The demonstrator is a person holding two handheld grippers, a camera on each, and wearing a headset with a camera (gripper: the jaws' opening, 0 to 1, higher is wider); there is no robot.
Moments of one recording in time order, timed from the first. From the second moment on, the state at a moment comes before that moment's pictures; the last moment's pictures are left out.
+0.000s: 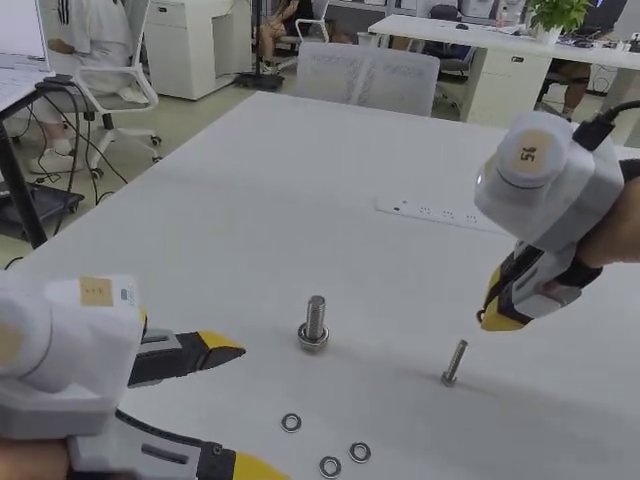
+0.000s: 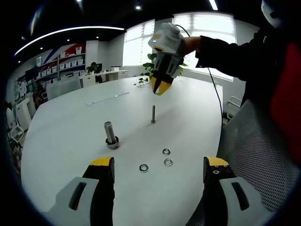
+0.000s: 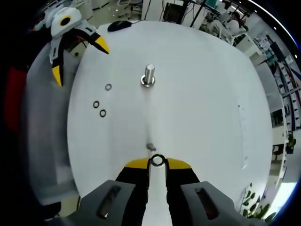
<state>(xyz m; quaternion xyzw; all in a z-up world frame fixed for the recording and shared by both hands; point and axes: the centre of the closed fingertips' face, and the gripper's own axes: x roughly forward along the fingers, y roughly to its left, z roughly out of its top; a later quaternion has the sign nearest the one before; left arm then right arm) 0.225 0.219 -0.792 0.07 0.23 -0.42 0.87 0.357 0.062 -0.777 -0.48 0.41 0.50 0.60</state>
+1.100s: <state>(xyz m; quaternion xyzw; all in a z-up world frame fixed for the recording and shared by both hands) 0.224 0.210 -0.787 0.07 0.22 -0.44 0.87 0.359 0.071 -0.809 -0.49 0.43 0.52 0.55</state>
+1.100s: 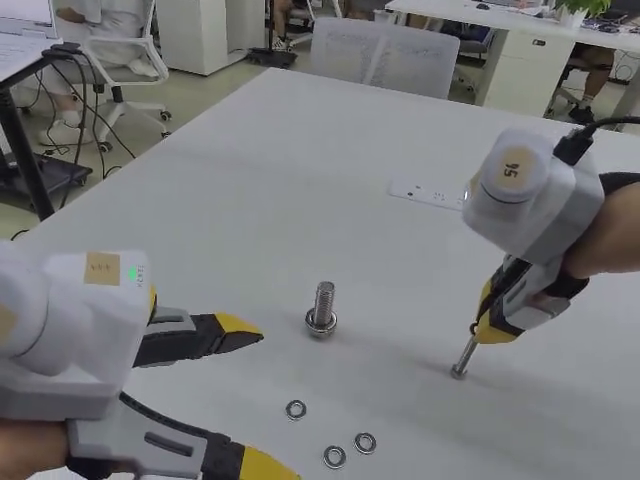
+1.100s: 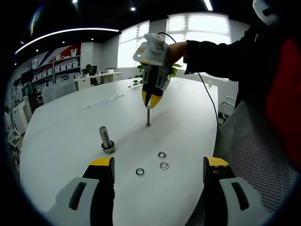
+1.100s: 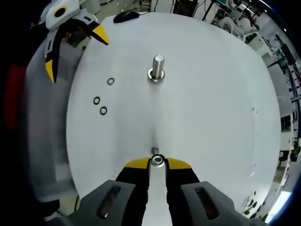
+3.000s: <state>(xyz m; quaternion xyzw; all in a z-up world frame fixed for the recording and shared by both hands) 0.234 0.213 -0.781 0.06 0.22 -0.44 0.87 0.358 0.069 -0.861 -0.47 0.46 0.53 0.54</state>
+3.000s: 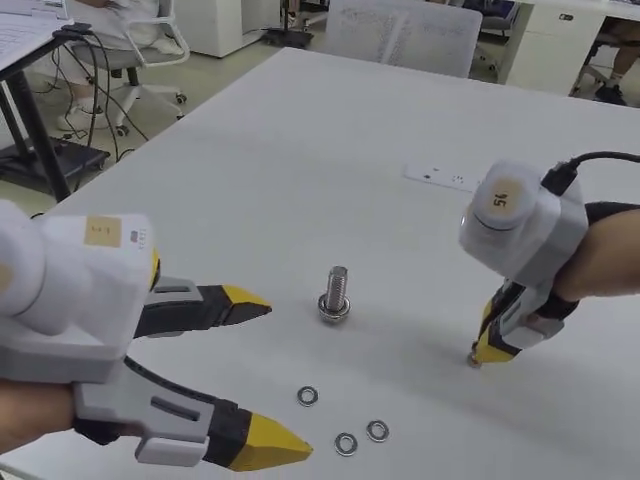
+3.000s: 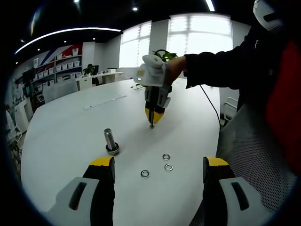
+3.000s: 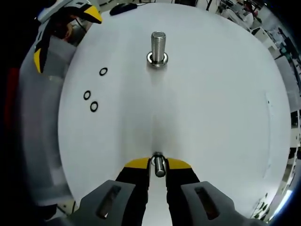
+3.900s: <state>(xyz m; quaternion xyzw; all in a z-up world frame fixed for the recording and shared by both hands) 0.234 0.214 -0.784 0.06 0.23 -0.44 0.87 0.356 0.069 -0.870 -0.47 0.46 0.54 0.53</state>
